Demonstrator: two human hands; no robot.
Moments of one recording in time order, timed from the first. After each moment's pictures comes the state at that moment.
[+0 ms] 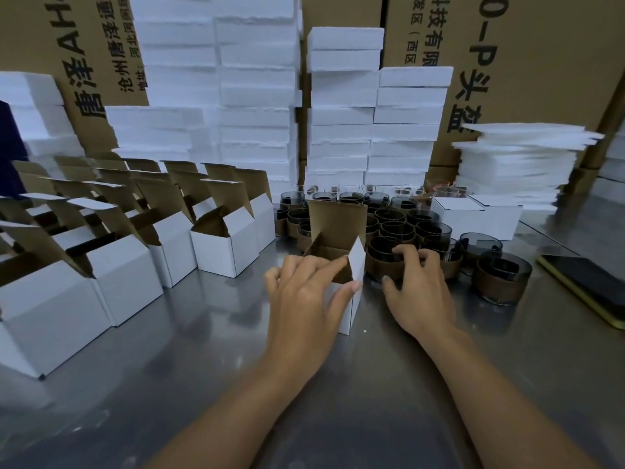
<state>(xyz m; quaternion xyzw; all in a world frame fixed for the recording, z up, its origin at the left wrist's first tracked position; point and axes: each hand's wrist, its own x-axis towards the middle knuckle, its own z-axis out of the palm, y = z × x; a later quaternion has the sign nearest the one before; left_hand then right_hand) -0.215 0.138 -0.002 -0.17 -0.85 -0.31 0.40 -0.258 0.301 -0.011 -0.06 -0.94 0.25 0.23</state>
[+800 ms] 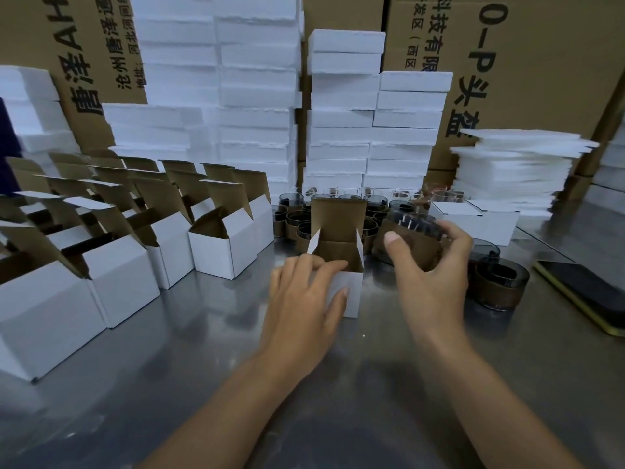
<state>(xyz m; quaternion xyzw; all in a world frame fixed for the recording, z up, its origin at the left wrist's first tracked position) -0.225 0.128 -0.008 -0.18 -0.89 -0.24 0.35 -0.224 0.272 0.027 0.02 -0.66 0.66 0.37</state>
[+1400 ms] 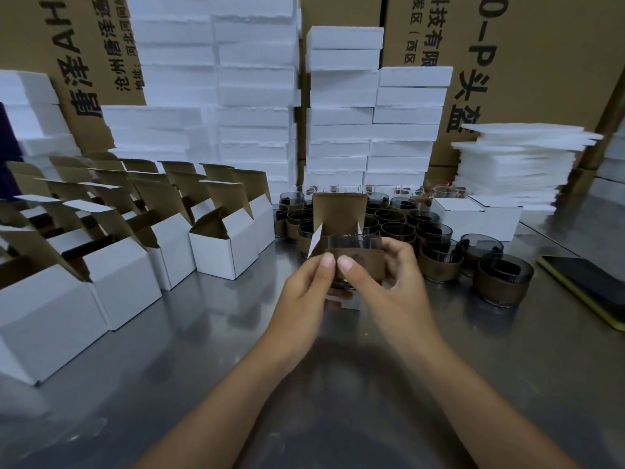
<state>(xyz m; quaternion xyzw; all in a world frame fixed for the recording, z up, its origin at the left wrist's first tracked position) -0.222 0.133 0.007 -0.17 -0.68 -0.71 0.07 -0.217 0.251 0.014 0.12 -0.66 0.71 0.21</state>
